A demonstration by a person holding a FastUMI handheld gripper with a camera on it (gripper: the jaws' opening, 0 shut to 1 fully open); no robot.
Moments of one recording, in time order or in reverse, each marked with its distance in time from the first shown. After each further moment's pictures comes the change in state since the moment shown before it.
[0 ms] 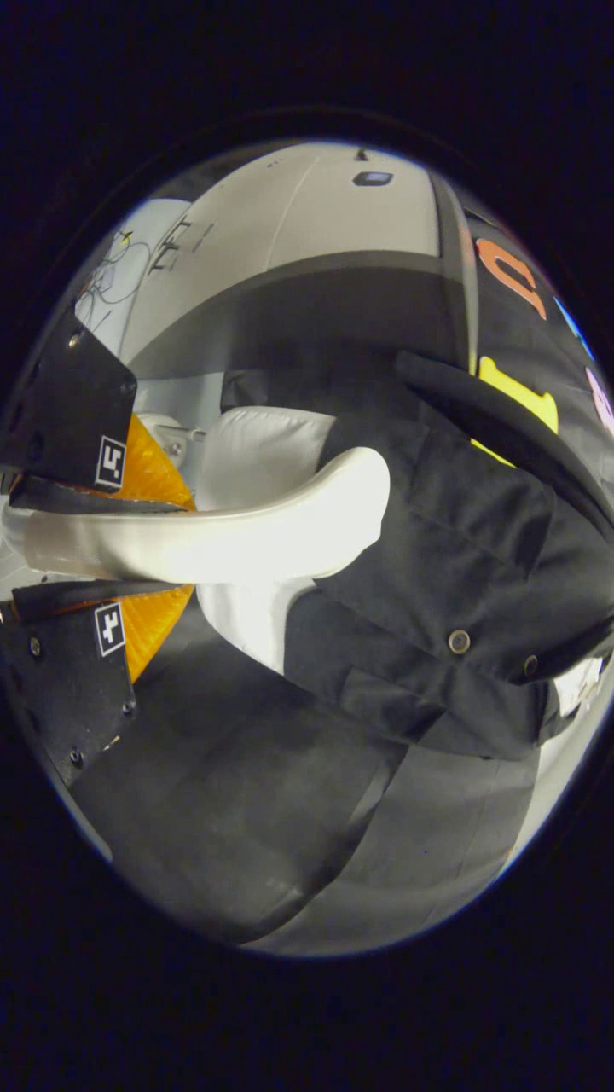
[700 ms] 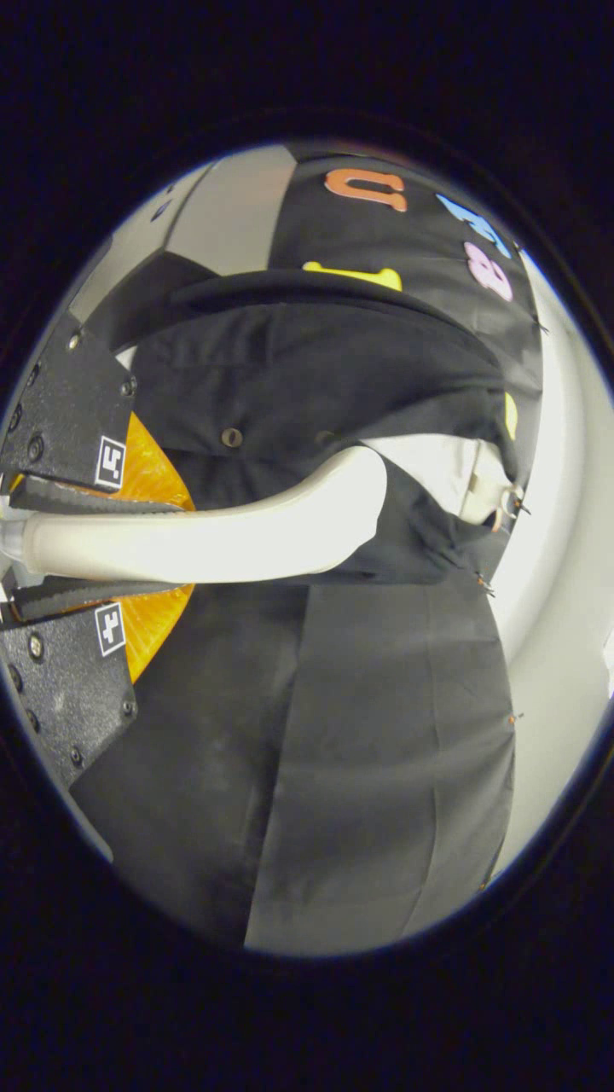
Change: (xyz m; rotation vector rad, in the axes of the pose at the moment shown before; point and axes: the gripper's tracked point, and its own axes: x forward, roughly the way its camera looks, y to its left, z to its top) arm -0.101 -0.175 0.176 0.280 -0.370 -0.132
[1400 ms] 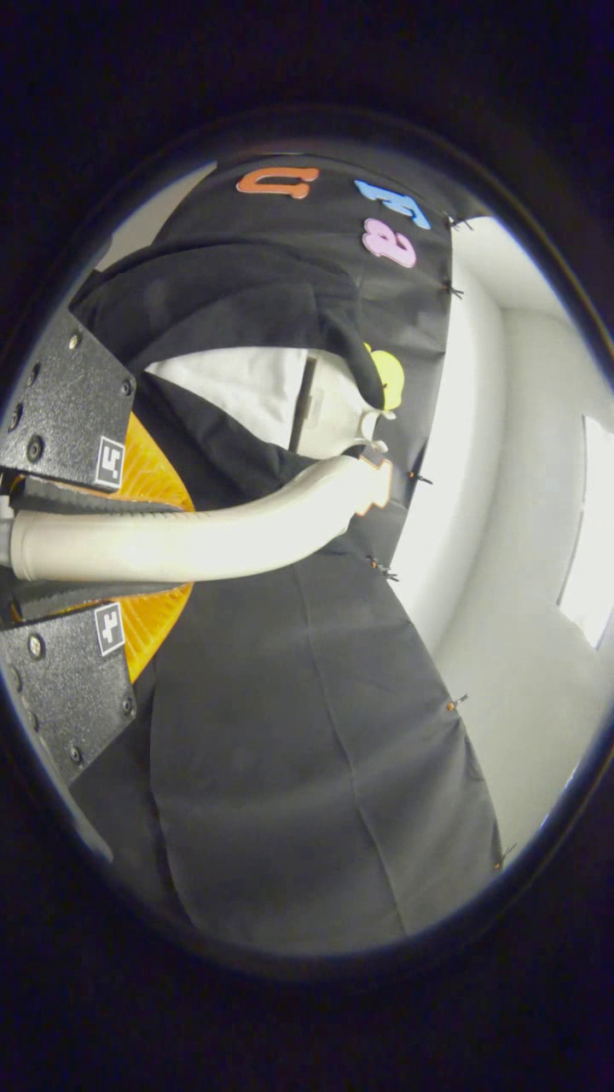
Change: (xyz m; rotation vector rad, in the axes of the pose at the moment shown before) arm 0.089 -0.050 0.182 0.108 -0.366 0.094
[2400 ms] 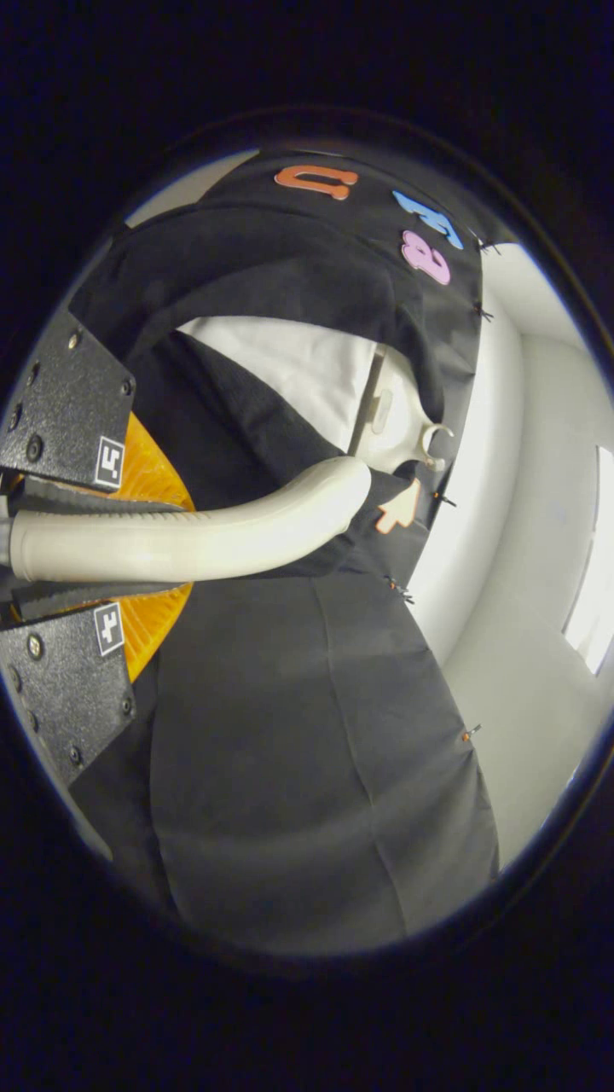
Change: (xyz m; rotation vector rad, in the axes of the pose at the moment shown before) arm 0.041 0.013 -0.079 -0.095 0.067 0.037
